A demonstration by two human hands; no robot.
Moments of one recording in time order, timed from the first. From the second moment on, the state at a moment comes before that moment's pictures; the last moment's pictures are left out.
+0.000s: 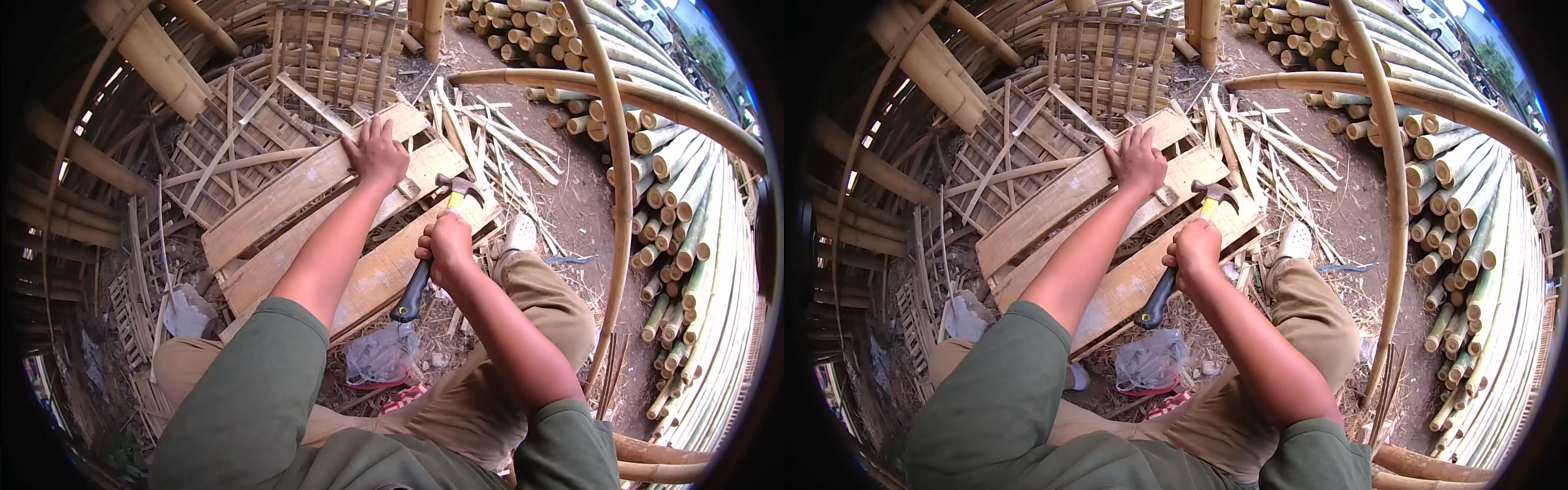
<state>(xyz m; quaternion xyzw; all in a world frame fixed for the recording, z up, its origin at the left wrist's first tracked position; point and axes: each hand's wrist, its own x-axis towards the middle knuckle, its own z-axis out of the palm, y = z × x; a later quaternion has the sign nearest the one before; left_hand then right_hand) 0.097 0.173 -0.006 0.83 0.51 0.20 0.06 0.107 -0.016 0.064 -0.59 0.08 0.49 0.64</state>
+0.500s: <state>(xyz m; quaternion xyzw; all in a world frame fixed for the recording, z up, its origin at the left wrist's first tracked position) 0.097 0.173 -0.009 0.83 0.51 0.22 0.05 0.102 -0.016 0.084 -0.55 0.10 0.47 0.68</state>
